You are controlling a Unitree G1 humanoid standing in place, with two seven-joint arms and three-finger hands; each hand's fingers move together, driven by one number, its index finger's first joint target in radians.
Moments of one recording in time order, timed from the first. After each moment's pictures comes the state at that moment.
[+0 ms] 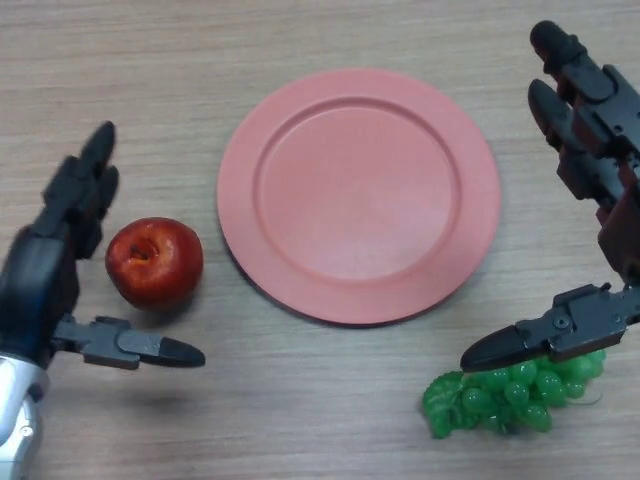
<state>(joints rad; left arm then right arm) -0.04 0.27 0.15 -0.04 -0.04 -0.15 -0.22 -0.05 -0.23 -0.02 -0.78 0.01 0.43 0.21</state>
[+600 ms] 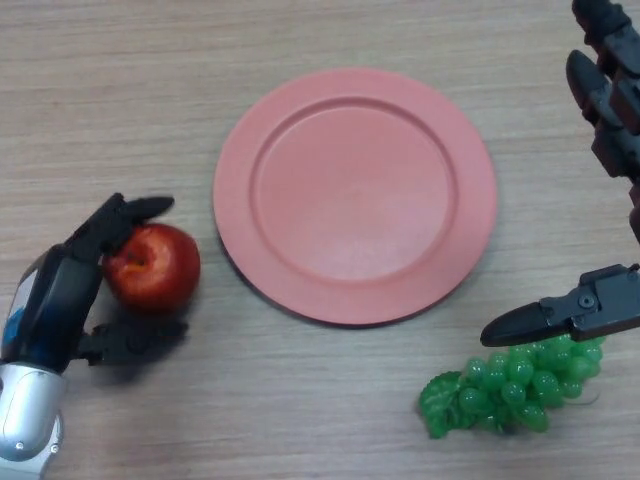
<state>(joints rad) -0.08 0.30 0.12 0.19 0.40 -0.35 0.02 -0.07 -0.24 -0.07 -0.79 0.01 0.42 0.19</state>
